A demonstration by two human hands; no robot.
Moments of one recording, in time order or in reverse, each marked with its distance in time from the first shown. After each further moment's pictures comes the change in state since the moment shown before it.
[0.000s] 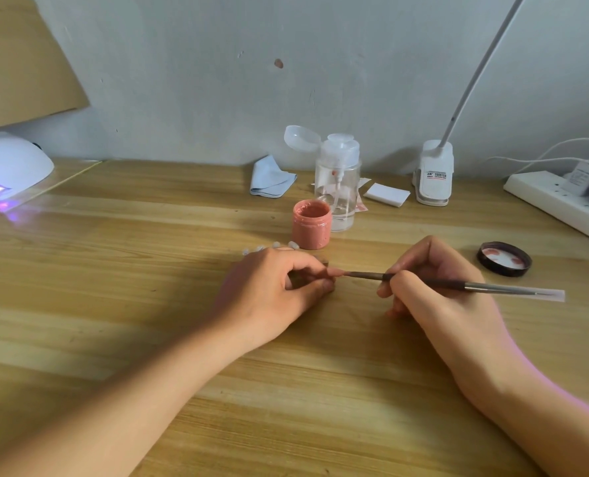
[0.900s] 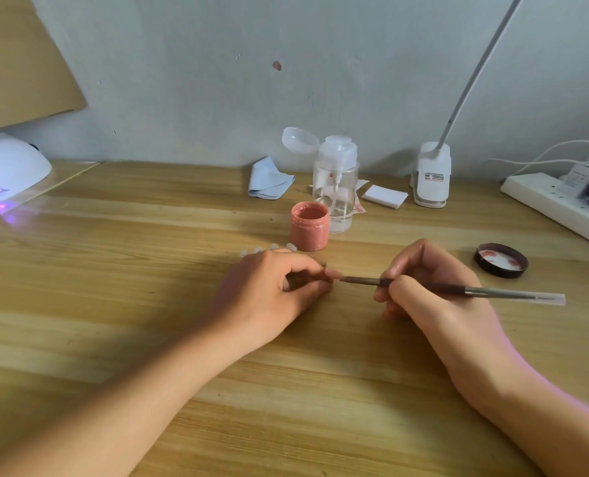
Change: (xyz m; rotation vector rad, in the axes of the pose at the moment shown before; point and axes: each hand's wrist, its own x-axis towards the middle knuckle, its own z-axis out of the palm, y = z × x) left_hand 0.001 -0.001 0.001 0.013 0.000 0.010; right_hand 0.001 0.002 -0.001 0.039 -0.058 0.008
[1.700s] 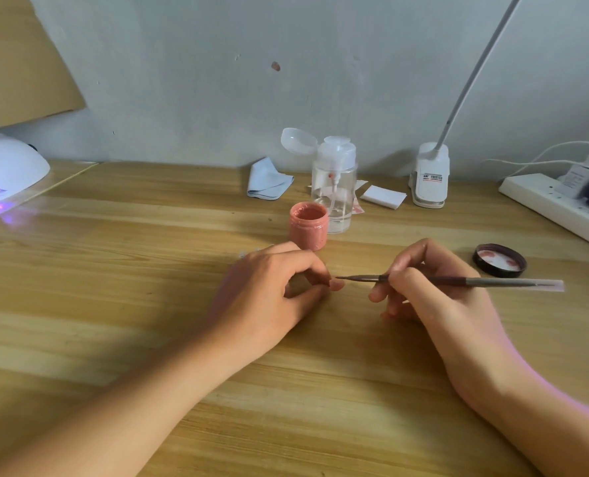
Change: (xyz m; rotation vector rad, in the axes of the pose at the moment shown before) left_hand -0.006 0.006 0.000 0.110 0.130 0.162; right_hand 0.000 0.007 -0.003 0.103 0.018 -0.005
